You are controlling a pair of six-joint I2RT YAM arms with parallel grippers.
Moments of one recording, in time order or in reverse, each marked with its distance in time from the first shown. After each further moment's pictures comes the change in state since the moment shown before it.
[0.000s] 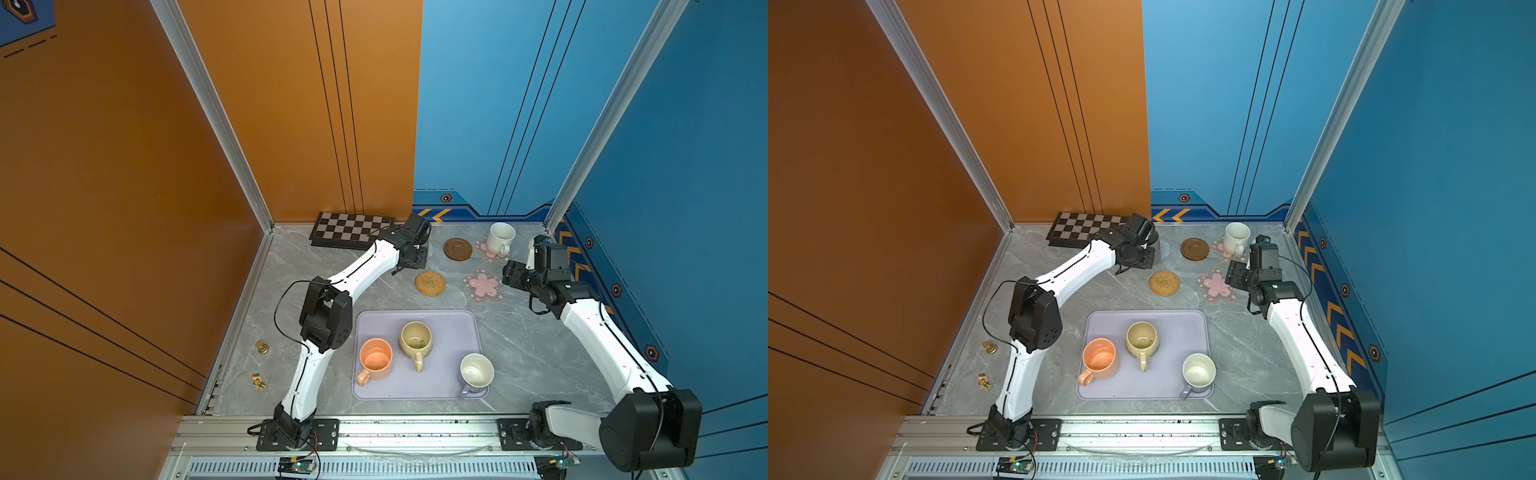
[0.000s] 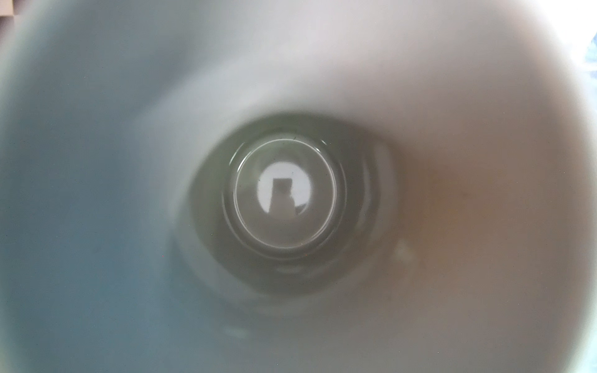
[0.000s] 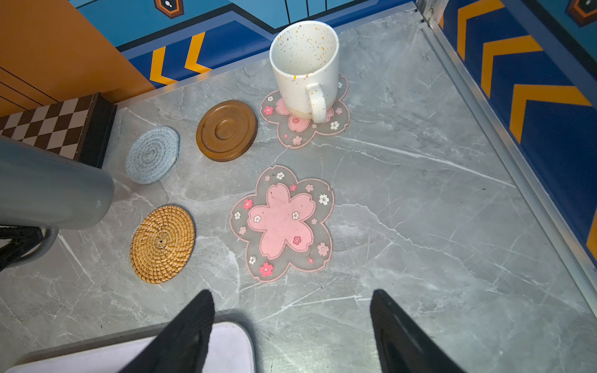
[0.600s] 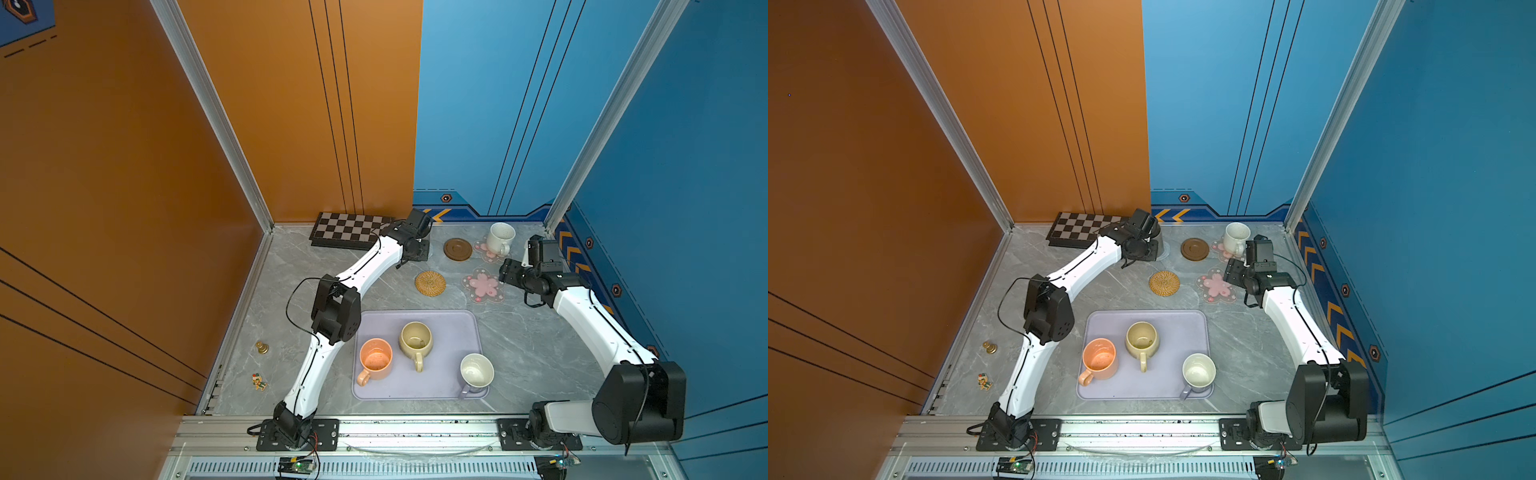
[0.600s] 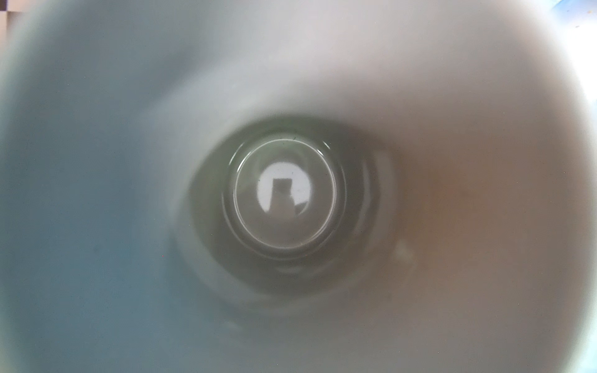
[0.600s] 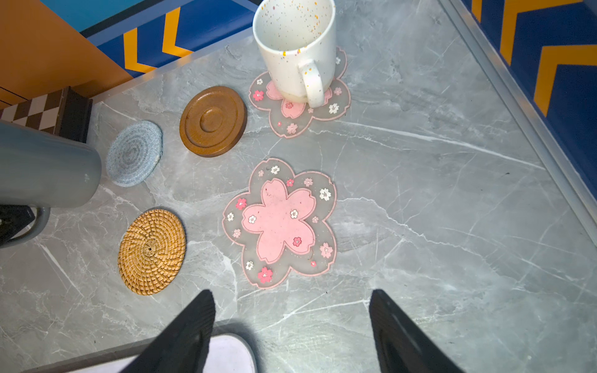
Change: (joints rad) left arm 0.018 0.161 0.210 -0.003 -0.008 -0.014; right arm -0.008 0.131 0.047 0.001 -0.013 0.052
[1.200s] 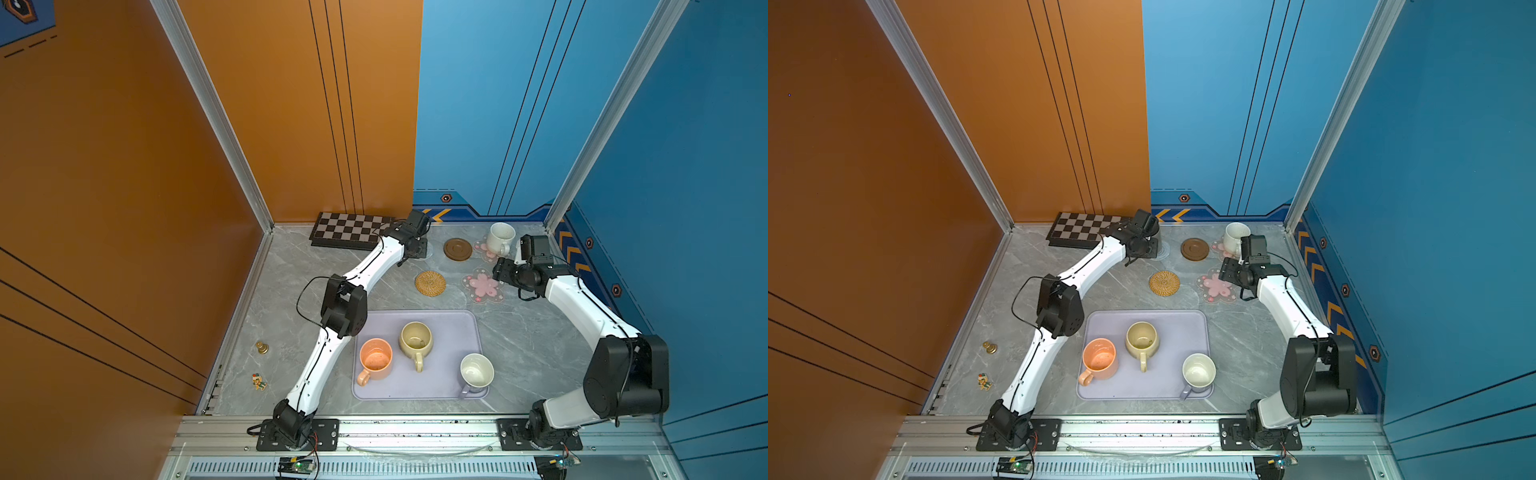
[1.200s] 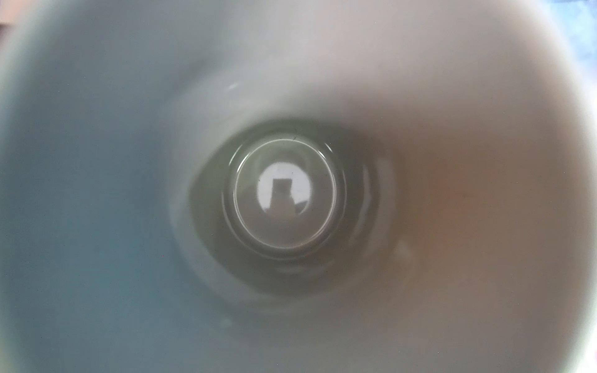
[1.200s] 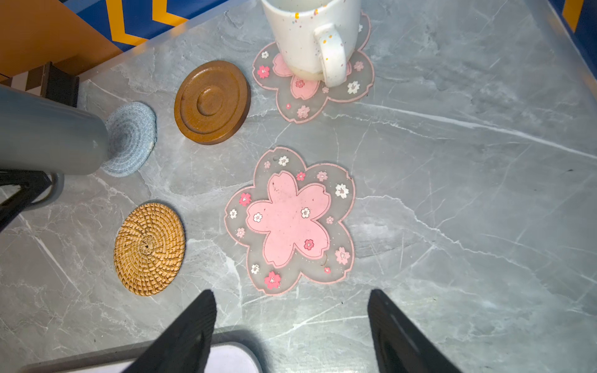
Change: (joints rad) left arm 0.034 0.164 0.184 0.000 -0.035 0.000; right arm 0.000 0.131 0.055 0.000 -0.054 0.000
